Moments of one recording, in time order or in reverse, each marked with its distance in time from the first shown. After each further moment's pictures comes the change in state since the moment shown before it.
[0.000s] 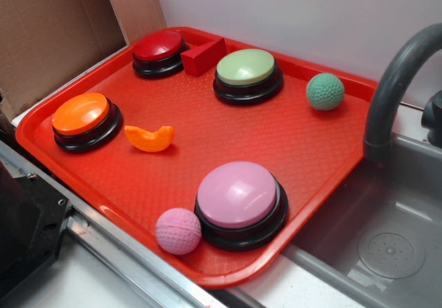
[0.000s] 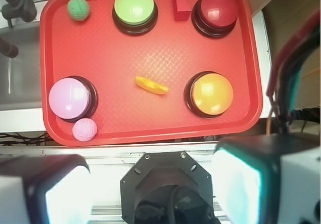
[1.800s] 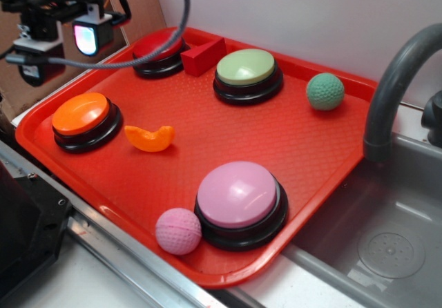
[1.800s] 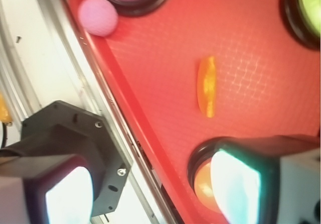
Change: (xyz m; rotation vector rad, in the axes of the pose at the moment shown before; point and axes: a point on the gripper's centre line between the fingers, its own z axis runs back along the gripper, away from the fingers) arm 0.032 0.022 -0.125 -0.137 0.332 -1.142
